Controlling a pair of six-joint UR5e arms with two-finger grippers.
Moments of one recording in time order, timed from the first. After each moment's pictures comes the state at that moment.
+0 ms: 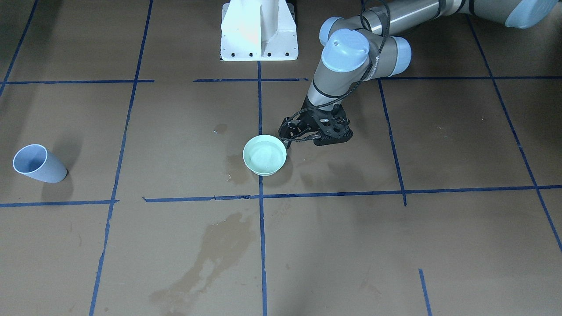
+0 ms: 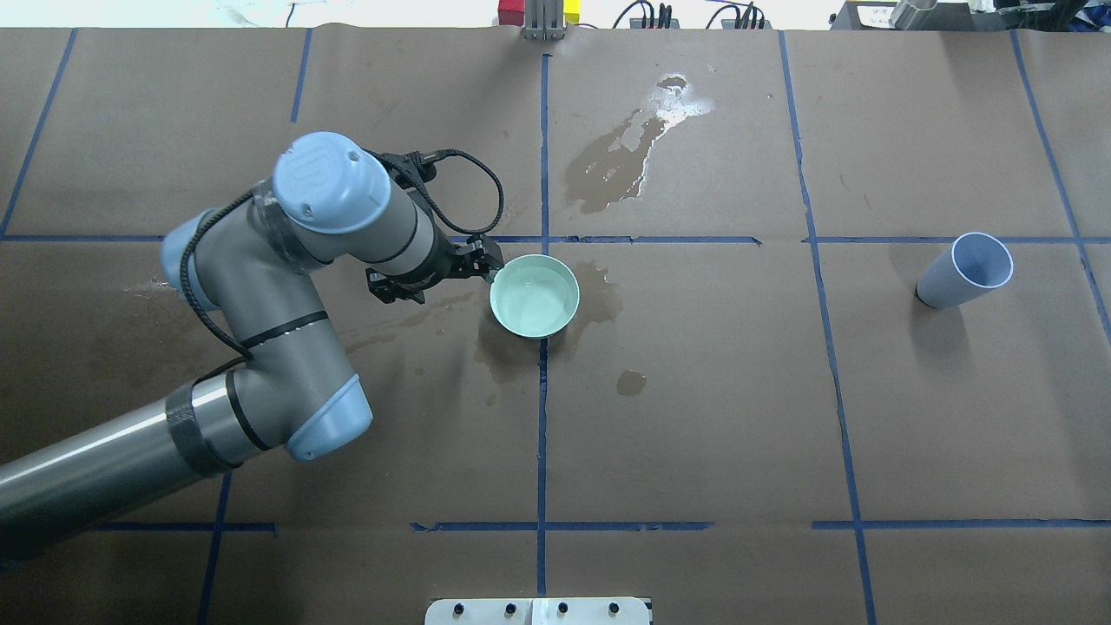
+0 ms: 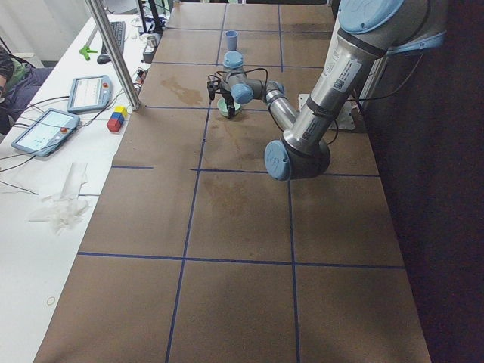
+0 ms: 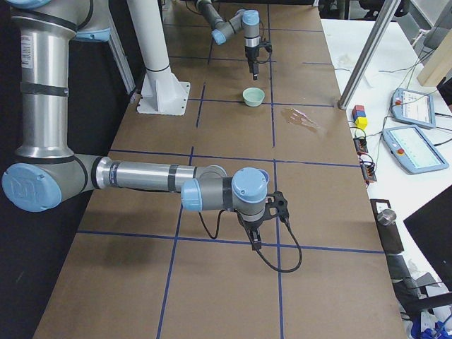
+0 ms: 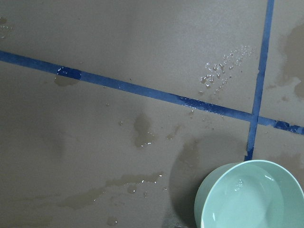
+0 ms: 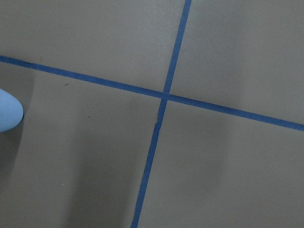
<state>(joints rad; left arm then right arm) -0.59 -2.23 -1.59 -1.83 -1.91 -1.47 1.60 -1.67 1.65 -1.44 2.37 -0.16</state>
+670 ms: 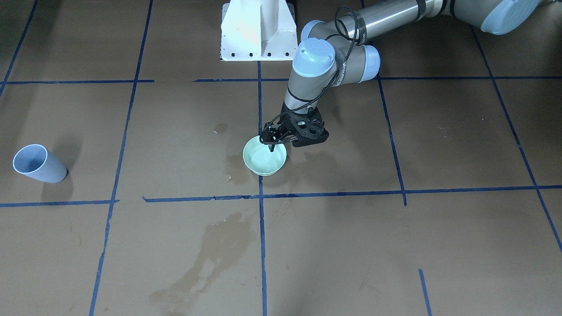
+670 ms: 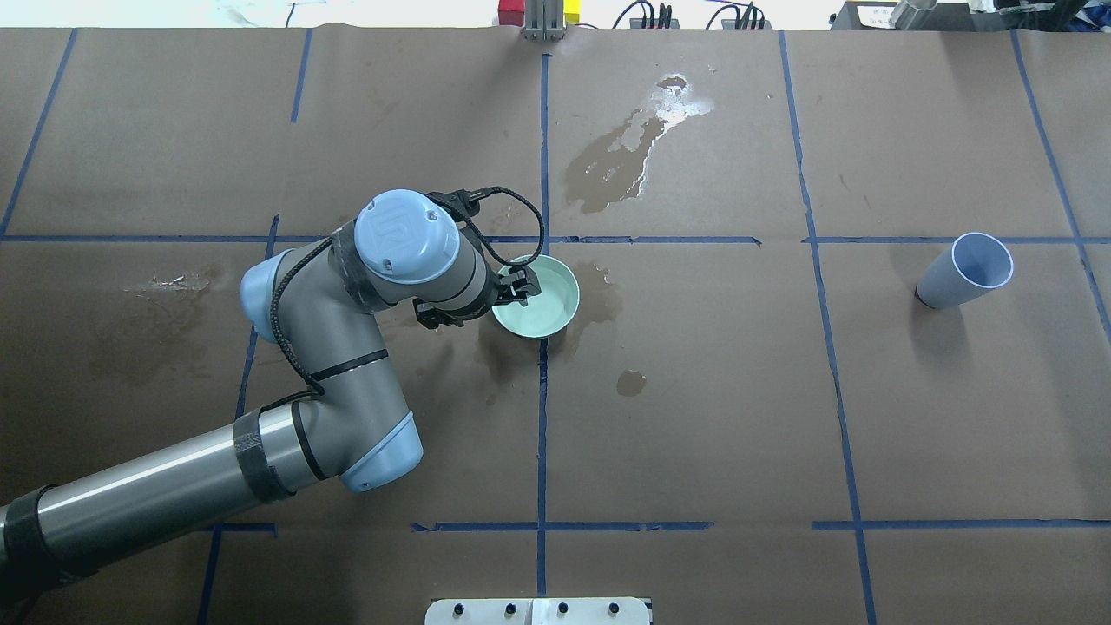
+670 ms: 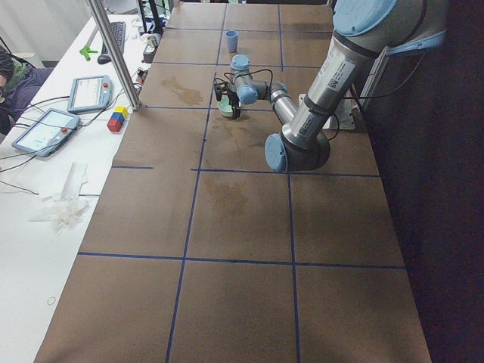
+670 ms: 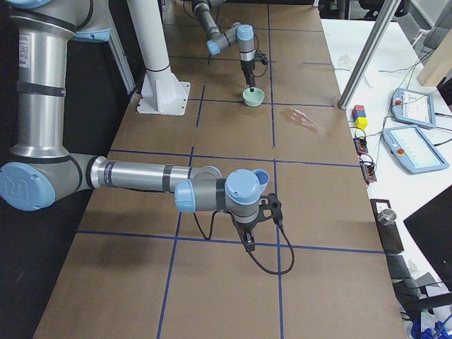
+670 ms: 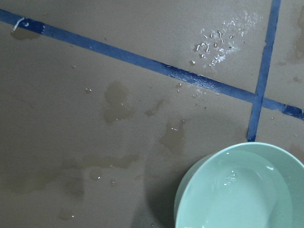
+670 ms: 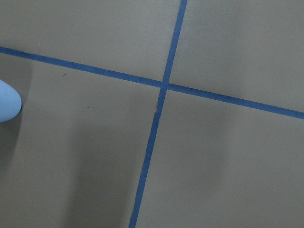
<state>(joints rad) -0.52 -2.29 -1.48 -1.88 -1.82 -1.53 1.60 -1.70 1.67 -1.44 2.37 -0.17</state>
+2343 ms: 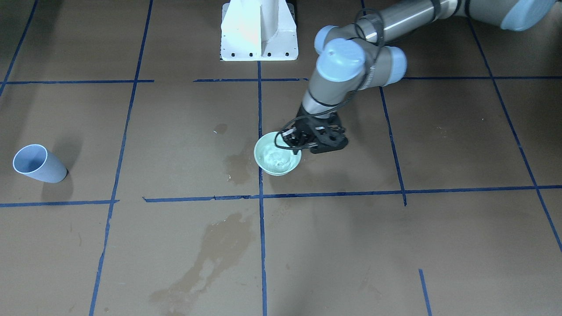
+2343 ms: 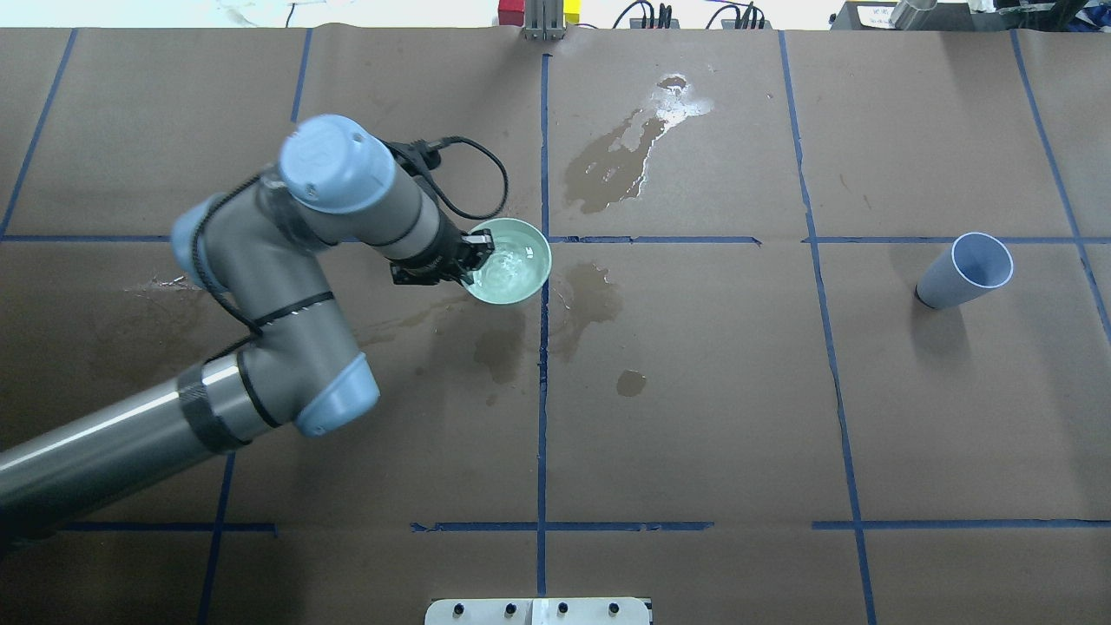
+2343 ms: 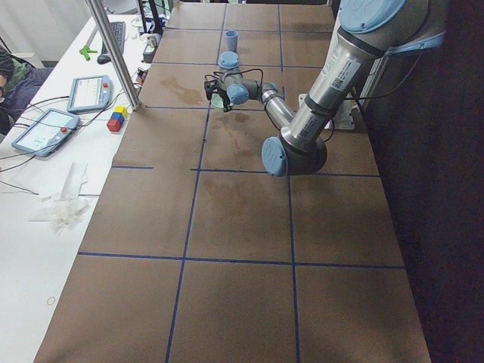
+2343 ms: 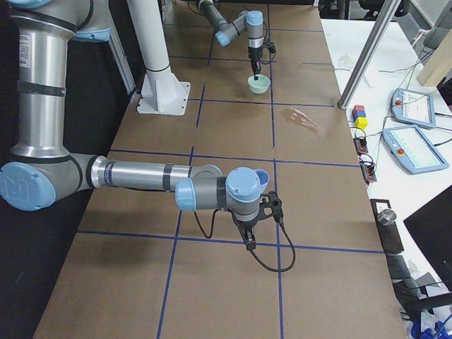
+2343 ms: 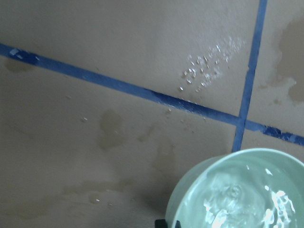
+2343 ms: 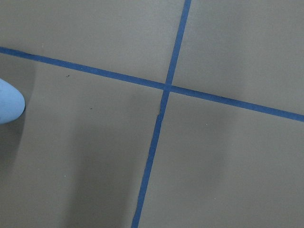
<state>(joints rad) -0.67 -2.19 -1.60 -1.88 -2.01 -1.43 1.59 -1.69 1.67 -1.44 2.37 -0.16</state>
